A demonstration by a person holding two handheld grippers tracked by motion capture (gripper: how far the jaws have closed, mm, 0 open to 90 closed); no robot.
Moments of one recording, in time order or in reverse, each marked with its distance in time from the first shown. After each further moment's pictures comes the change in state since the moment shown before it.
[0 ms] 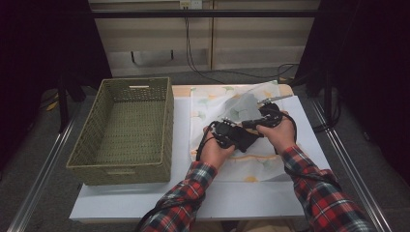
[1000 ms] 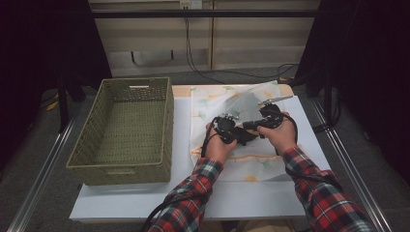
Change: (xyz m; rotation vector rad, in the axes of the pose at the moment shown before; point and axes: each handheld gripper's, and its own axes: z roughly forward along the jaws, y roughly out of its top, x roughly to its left) left arm 0.004 0.012 0.013 -0.079 0.075 -0.001; right arm -0.002 -0.003 0.000 0.007 -0.003 -0.002
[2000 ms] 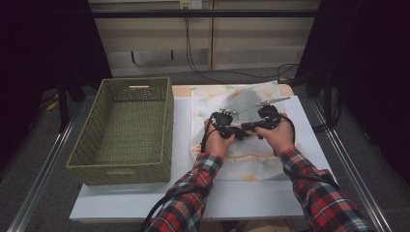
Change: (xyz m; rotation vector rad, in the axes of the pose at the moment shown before) left arm 0.013 0.010 0.005 -0.046 0.068 -0.014; right arm -0.002 -0.003 0.009 0.006 -0.001 0.009
